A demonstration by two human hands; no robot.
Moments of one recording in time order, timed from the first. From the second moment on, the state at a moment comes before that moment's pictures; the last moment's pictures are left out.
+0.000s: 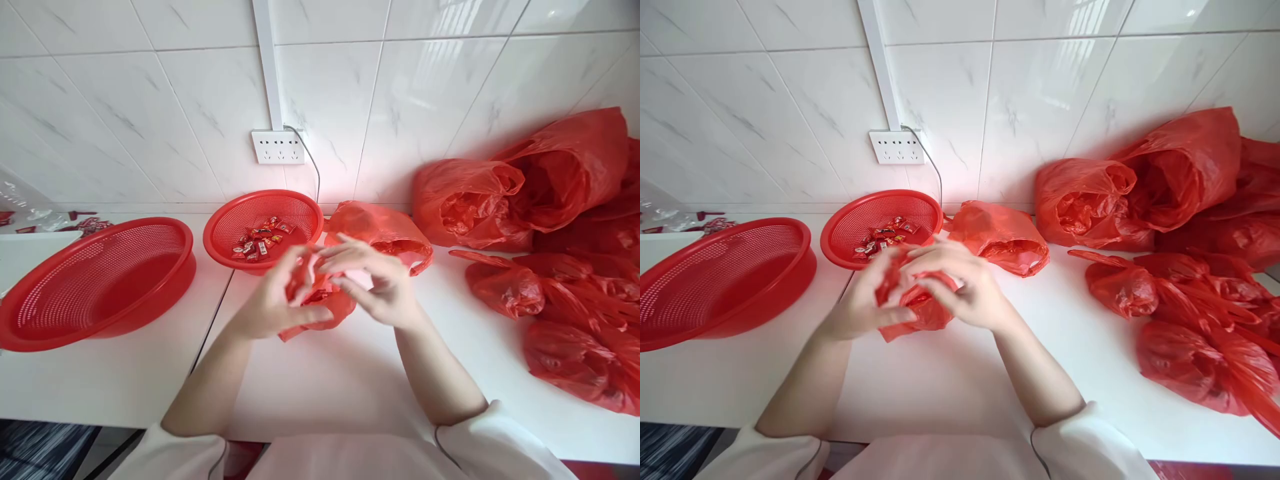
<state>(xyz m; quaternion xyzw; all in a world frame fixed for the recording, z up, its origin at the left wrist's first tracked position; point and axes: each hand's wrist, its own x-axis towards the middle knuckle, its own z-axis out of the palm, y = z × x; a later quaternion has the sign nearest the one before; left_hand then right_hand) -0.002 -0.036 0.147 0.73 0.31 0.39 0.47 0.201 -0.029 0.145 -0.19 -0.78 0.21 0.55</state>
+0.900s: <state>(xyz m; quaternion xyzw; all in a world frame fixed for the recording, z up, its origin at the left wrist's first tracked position) -0.006 -0.014 0.143 0.47 0.38 0.44 0.66 0.209 -0.023 0.131 -0.23 -0.88 0.20 0.36</state>
